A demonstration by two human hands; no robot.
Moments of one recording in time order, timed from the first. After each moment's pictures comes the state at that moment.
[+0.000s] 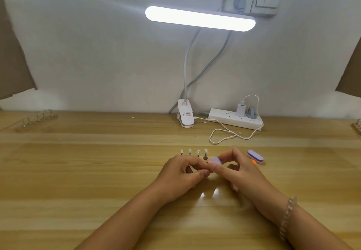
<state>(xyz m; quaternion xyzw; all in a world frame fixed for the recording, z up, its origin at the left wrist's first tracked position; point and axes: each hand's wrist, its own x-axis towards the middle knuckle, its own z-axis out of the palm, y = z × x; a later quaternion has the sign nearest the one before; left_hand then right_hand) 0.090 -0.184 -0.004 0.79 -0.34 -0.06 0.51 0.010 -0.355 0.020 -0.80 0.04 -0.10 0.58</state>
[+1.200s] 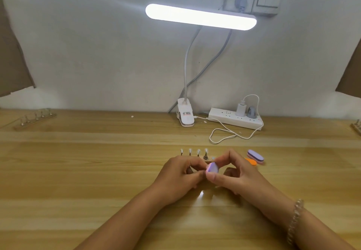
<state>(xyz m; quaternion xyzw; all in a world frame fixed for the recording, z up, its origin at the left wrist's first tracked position) 0.092 -0.183 -0.006 0.79 -0.36 -0.05 0.49 0.006 -0.360 0.017 -0.82 -0.01 -0.06 0.57</state>
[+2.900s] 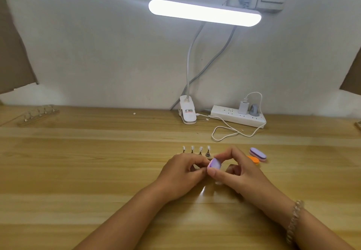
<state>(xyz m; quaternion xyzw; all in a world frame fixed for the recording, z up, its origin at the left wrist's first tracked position) 0.091 -0.186 -0.005 0.81 -0.37 -0.04 0.44 0.005 -0.352 0.017 -0.83 -0.01 -0.10 0.55</state>
